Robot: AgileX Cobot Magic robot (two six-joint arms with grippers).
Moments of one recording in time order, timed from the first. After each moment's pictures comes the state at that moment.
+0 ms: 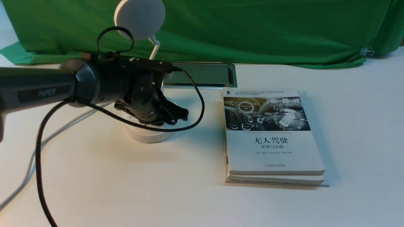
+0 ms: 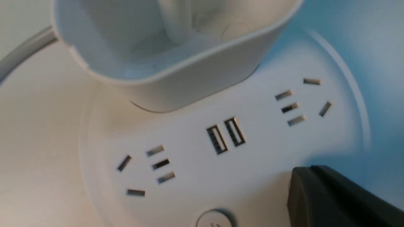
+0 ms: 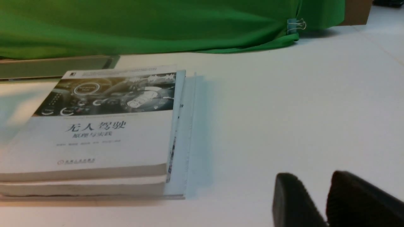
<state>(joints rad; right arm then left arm) 0.05 0.00 0.01 -0.05 0.24 0.13 -0.43 1.99 -1.33 0.14 0.47 -0.29</state>
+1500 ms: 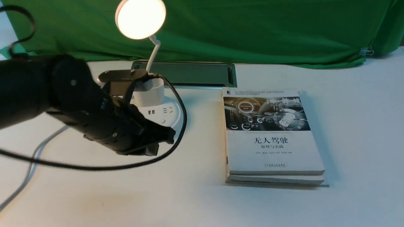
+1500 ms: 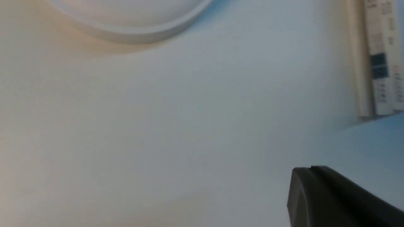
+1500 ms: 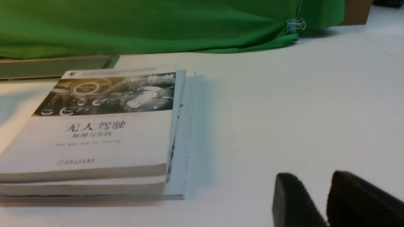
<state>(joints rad) 0.05 0.00 0.01 -0.05 0.24 0.13 -0.43 1.48 -1.00 -0.35 0.66 0.06</state>
